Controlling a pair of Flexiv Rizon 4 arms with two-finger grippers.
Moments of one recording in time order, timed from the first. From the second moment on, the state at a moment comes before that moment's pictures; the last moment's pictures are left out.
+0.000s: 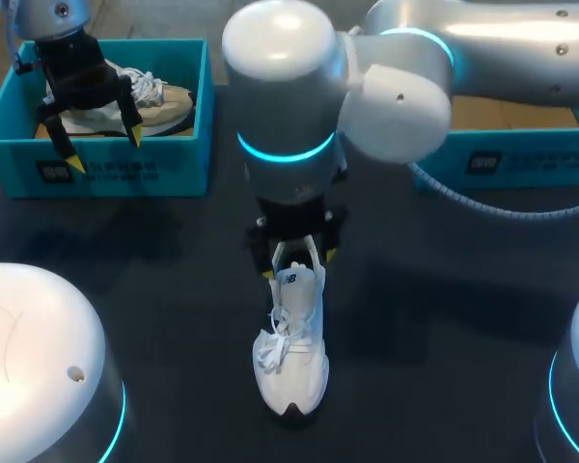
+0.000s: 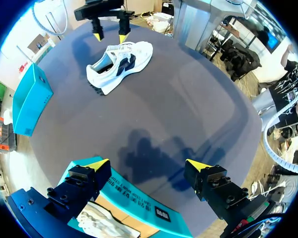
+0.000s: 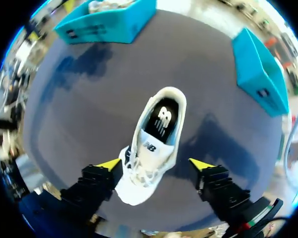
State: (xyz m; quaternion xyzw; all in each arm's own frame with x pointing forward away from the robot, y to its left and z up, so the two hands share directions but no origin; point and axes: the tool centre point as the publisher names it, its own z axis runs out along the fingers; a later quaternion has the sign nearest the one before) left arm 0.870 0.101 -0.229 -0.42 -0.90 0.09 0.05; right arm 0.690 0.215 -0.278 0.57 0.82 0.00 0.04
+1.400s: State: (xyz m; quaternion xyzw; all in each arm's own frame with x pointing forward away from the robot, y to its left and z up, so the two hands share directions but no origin) left arm 0.870 0.101 -0.229 -0.42 -0.90 0.09 0.05; right arm 0.773 0.205 -0.293 0.03 1.00 0.00 0.01
